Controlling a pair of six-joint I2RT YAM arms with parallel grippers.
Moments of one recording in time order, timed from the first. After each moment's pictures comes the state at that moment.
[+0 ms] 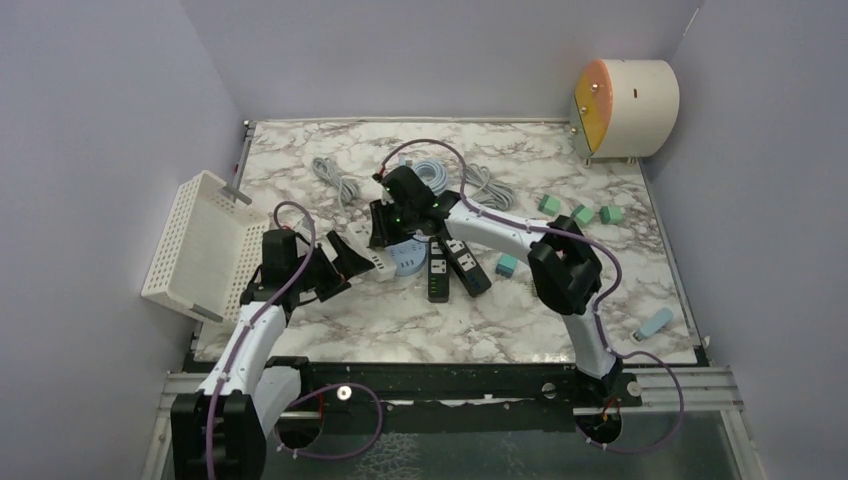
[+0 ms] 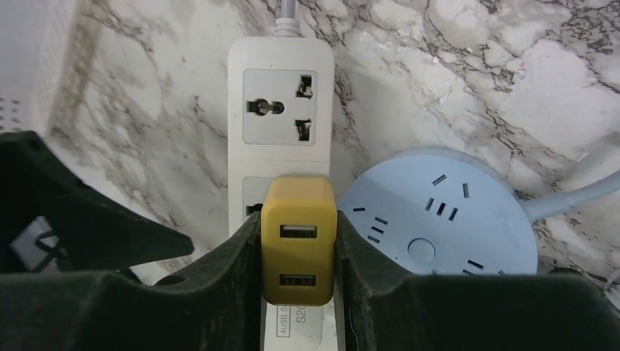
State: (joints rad) left arm 0.00 0.92 0.46 -0.27 0.60 -0.70; right arm 0.89 2.14 1.71 -0.36 -0.14 0.45
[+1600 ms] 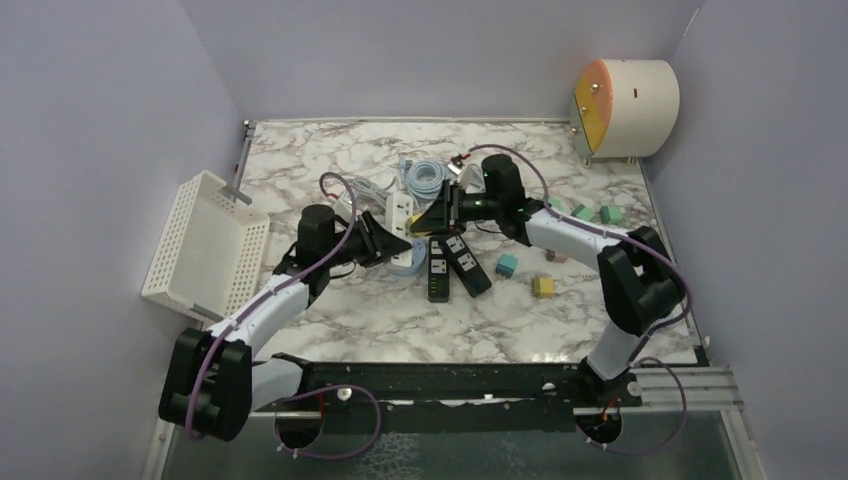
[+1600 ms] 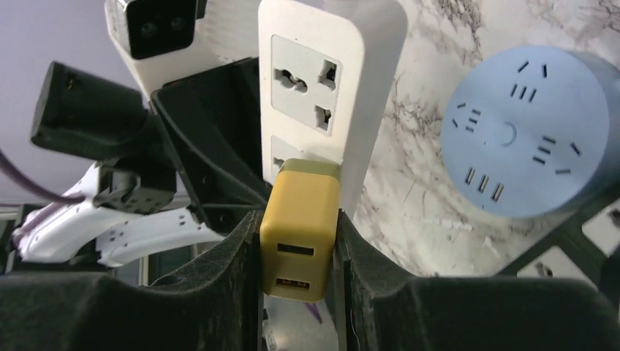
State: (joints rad) left arm -0.26 1.14 0.52 0.16 0.59 -0.89; right arm 0.57 1.78 1.14 0.22 -0.81 0.90
